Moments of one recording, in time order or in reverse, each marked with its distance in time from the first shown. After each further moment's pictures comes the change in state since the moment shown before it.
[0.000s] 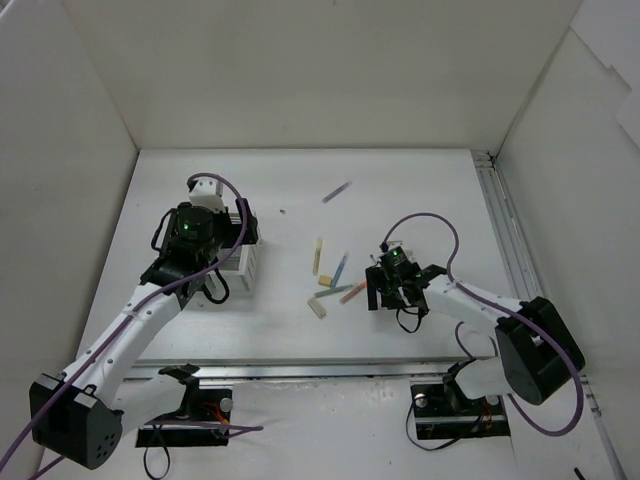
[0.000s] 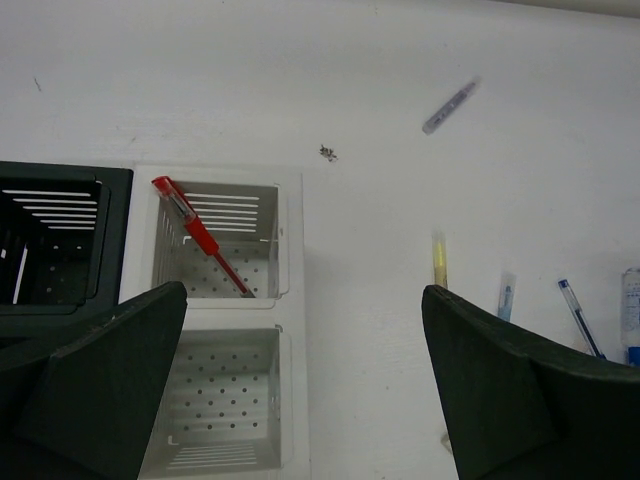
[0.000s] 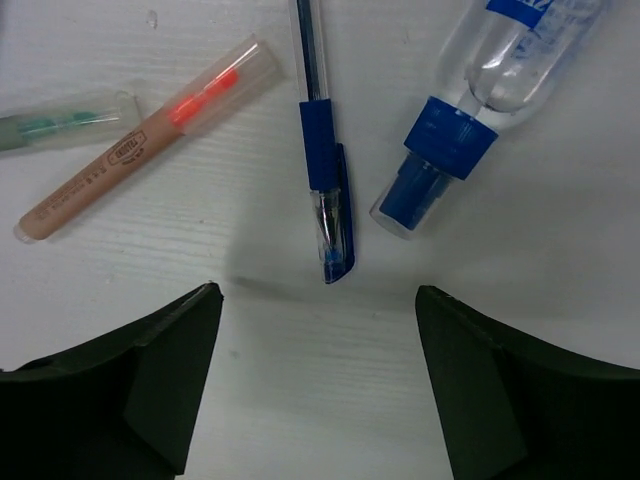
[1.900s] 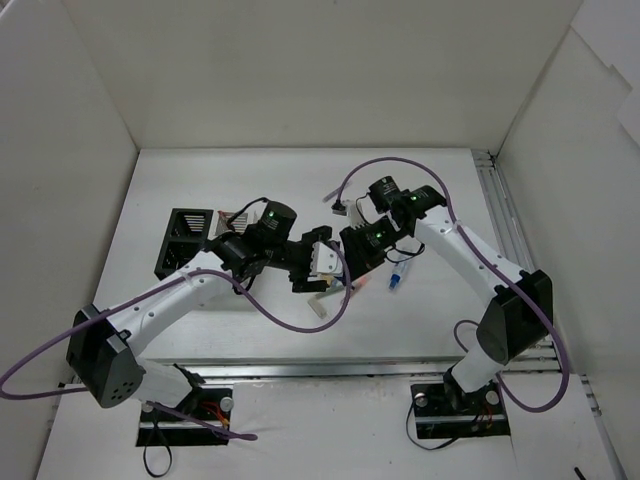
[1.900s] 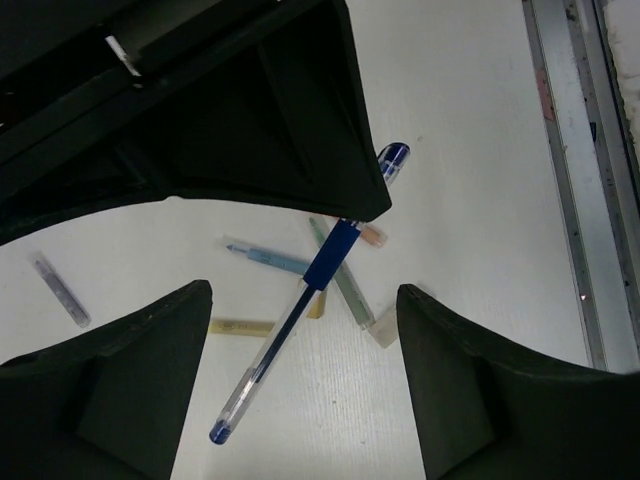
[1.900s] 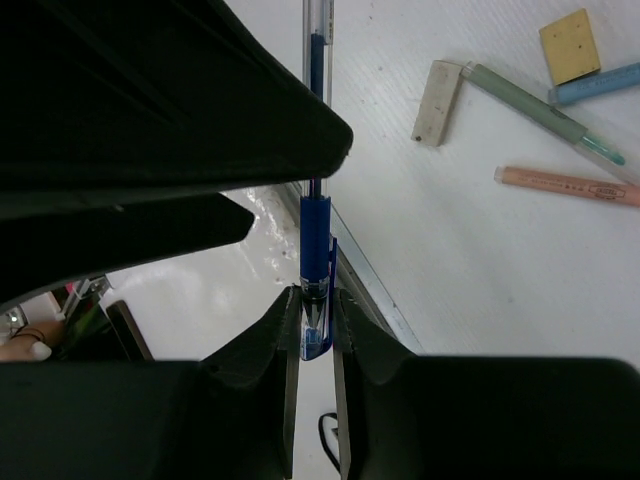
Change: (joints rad) left arm -0.369 0.315 0.311 -0.332 0.785 1.128; right arm -0.045 0.268 0.796 -0.682 -0.857 -0.522
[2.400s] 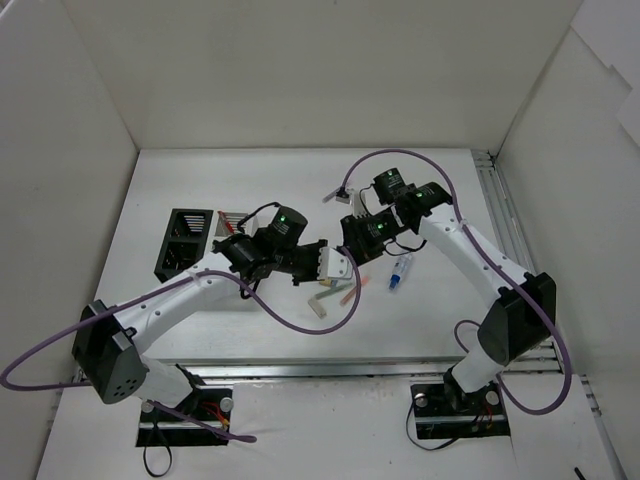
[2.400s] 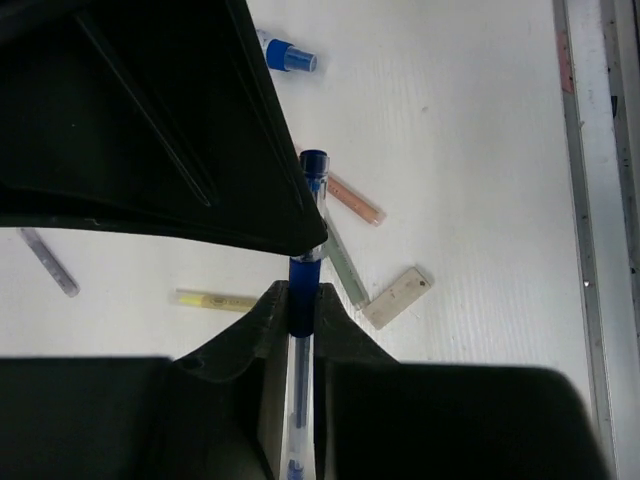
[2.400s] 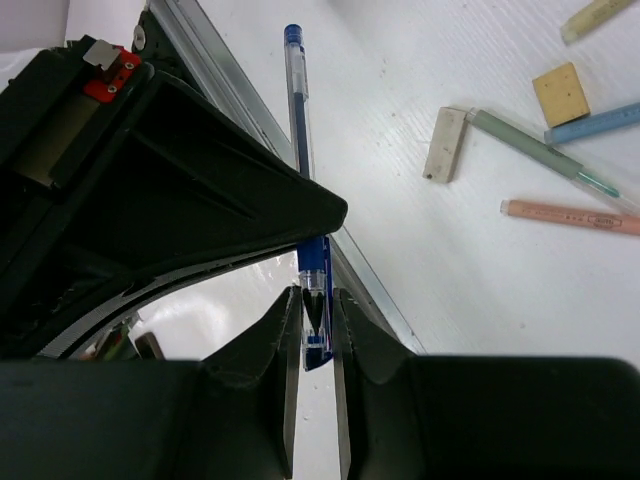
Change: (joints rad) left arm -0.060 0.034 0.023 -0.048 -0.128 -0.023; right arm -0.010 -0.007 0.030 0.063 -0.043 0.104
